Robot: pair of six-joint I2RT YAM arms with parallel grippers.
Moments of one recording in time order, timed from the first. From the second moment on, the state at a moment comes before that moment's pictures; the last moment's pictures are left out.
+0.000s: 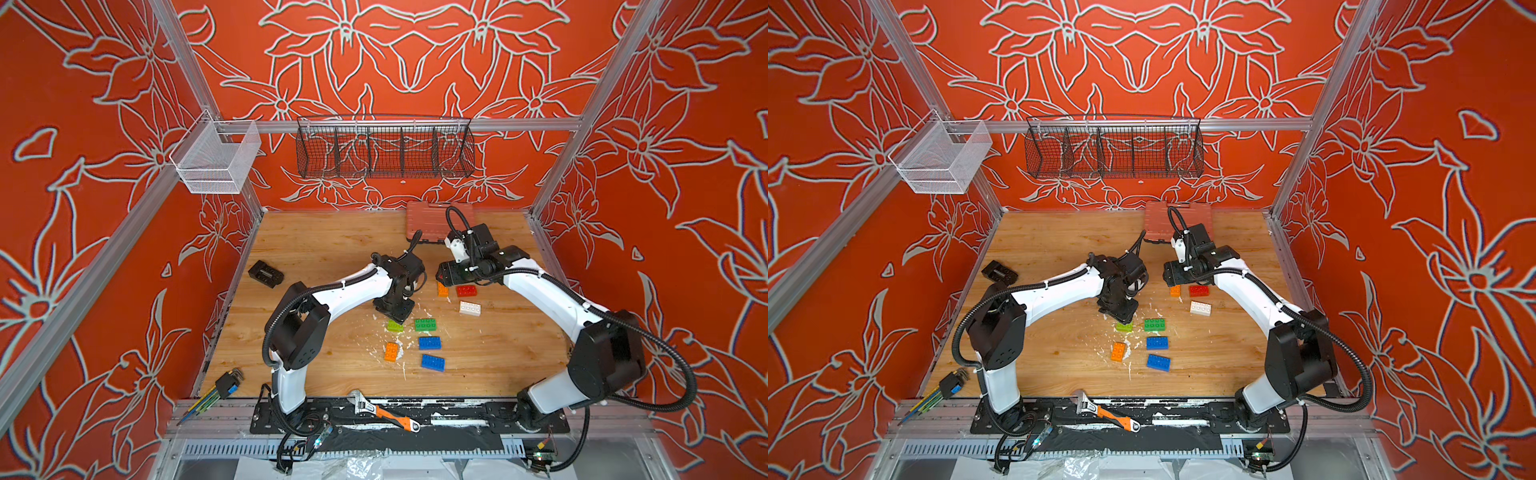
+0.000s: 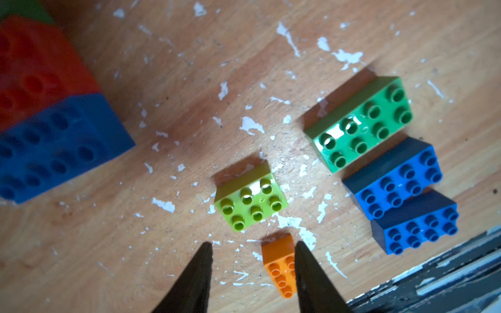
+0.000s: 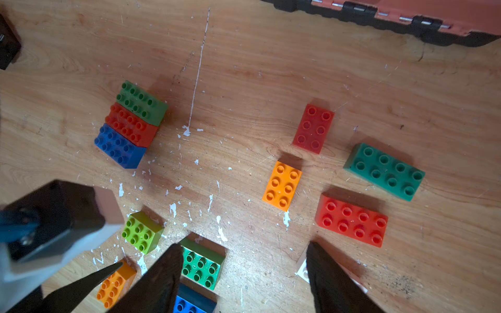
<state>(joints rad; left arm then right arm) -0.74 1.89 1.48 -1.04 0.09 -0.14 0.38 1.52 1.22 -0.70 -0.16 0.18</state>
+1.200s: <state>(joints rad) -0.76 2.04 1.51 -1.01 0.05 0.15 0.37 1.54 1.21 -0.70 -0.21 0.16</state>
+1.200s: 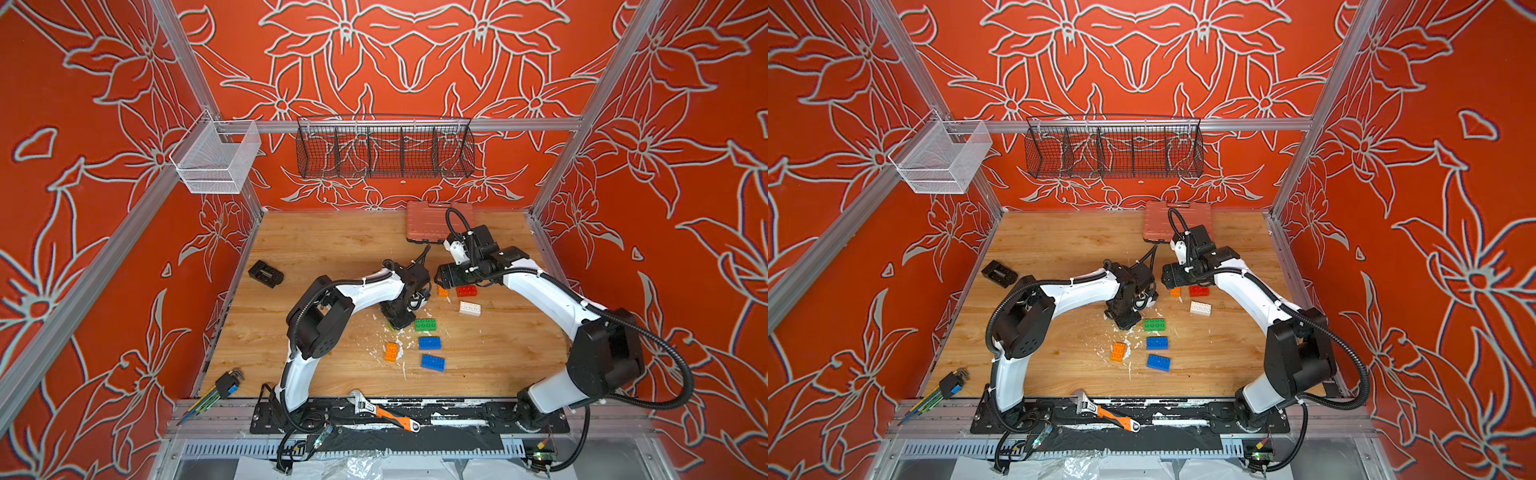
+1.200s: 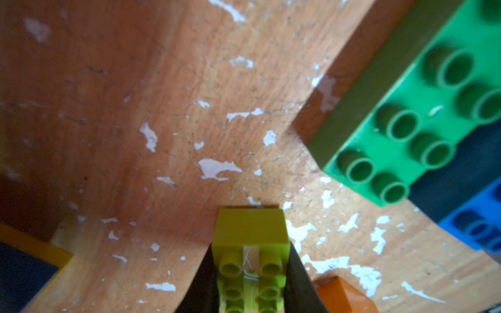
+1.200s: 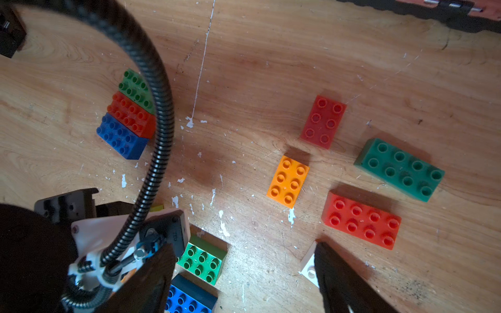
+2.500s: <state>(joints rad) -0.76 2.02 1.45 -1.04 0.11 -0.48 0.39 1.55 1.17 -0.65 -0.26 0.17</state>
